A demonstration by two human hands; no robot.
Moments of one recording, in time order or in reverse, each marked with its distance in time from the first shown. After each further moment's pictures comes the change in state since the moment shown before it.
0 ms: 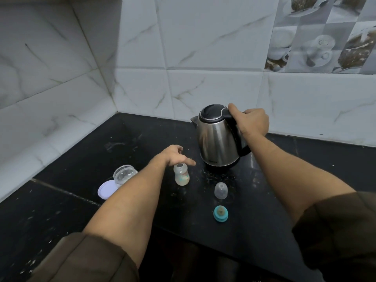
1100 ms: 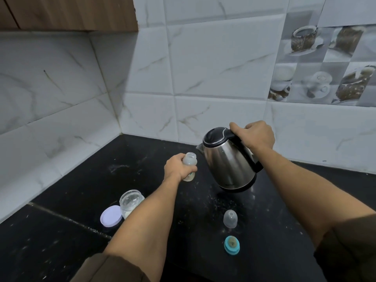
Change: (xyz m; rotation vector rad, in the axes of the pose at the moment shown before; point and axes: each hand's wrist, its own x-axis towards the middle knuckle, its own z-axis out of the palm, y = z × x) left_hand 0.011 0.008 -0.015 -0.061 0.465 0.136; right_hand 0.012 -0.039 0.004 -0.190 -0.016 -0.187
